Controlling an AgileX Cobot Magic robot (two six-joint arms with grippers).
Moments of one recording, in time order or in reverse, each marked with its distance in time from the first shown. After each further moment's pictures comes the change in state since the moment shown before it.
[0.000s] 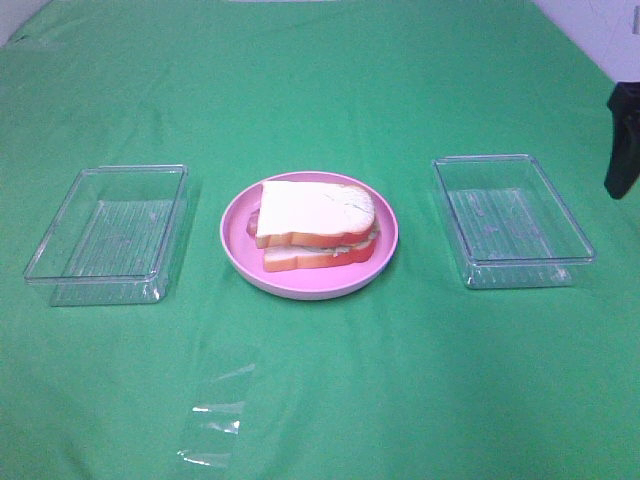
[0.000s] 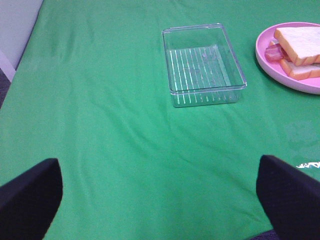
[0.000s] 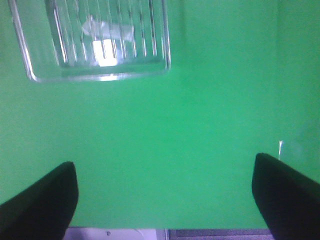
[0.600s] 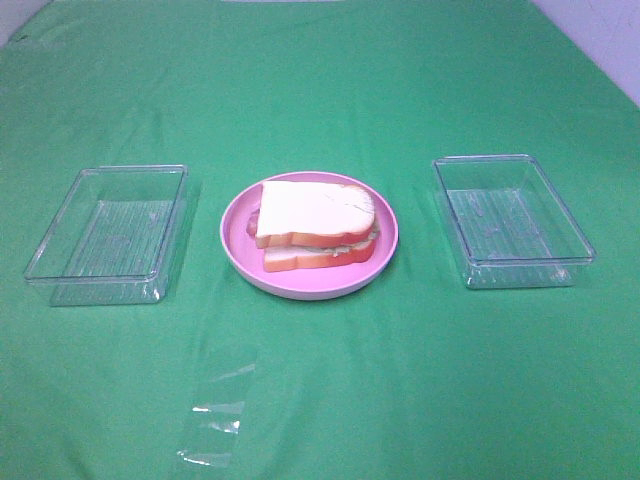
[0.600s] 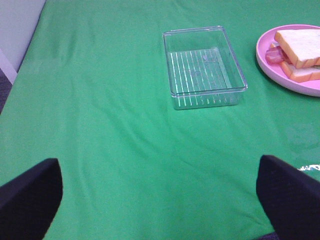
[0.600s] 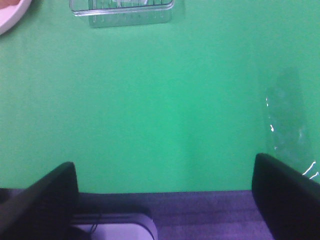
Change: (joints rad) left arm 0.000 0.000 0.000 0.003 -0.008 0.000; right arm 0.000 -0.979 0.597 0.000 -0.099 -0.016
